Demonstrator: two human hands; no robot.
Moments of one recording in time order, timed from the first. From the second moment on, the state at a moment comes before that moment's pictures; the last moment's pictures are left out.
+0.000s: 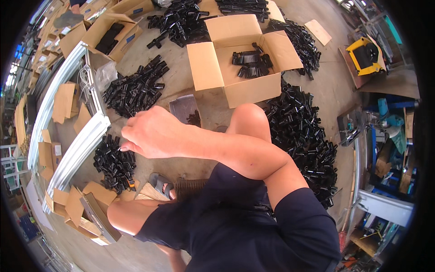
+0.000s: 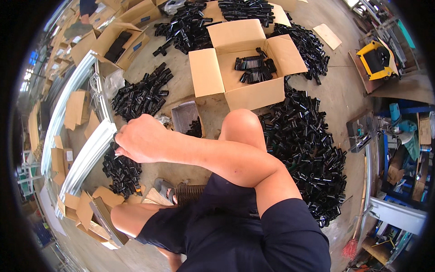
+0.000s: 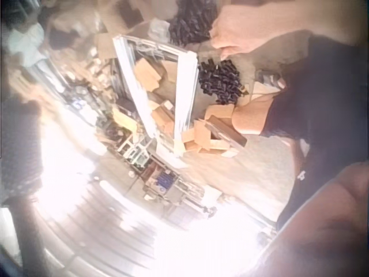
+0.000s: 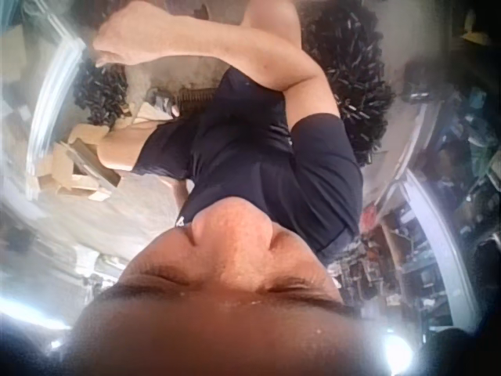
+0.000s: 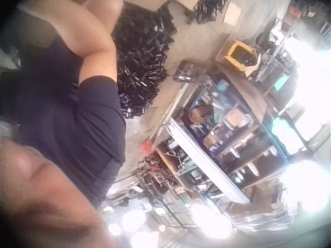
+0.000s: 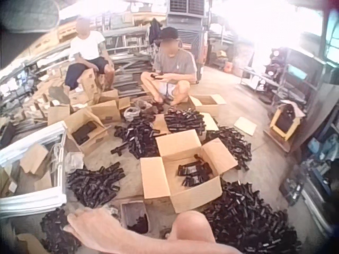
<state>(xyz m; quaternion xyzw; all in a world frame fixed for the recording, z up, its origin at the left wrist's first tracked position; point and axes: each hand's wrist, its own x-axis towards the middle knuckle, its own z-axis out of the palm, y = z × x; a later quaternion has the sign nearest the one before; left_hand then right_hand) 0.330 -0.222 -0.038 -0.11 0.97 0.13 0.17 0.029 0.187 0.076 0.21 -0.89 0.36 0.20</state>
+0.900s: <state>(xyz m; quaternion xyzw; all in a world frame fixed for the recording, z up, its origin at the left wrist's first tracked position) 0.121 -0.185 0.052 -0.14 0.93 0.33 0.01 0.046 -0.027 0.078 0.42 -0.87 0.27 0.00</state>
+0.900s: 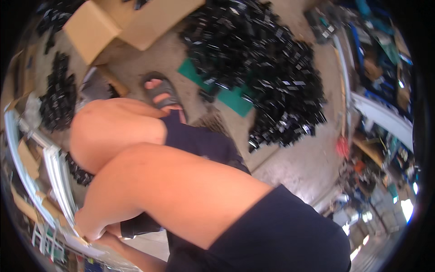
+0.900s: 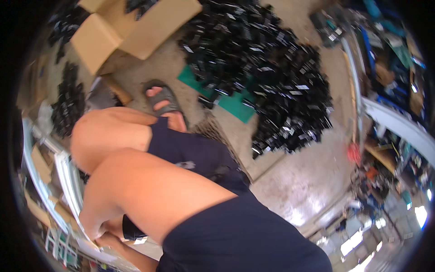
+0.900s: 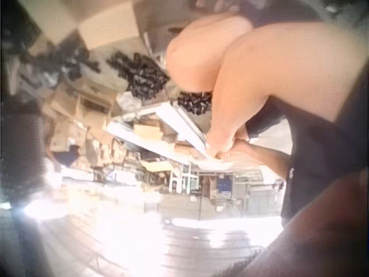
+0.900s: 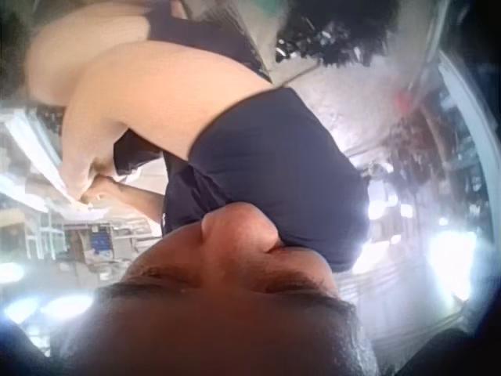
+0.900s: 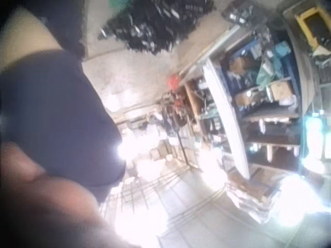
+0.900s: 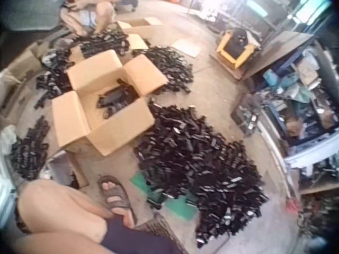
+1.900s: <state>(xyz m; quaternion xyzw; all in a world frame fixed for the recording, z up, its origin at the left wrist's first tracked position) 0.121 -0.079 0.021 0.22 0.95 -0.04 0.22 -0.017 0.539 -0.208 -0.46 -0.84 0.29 0.01</state>
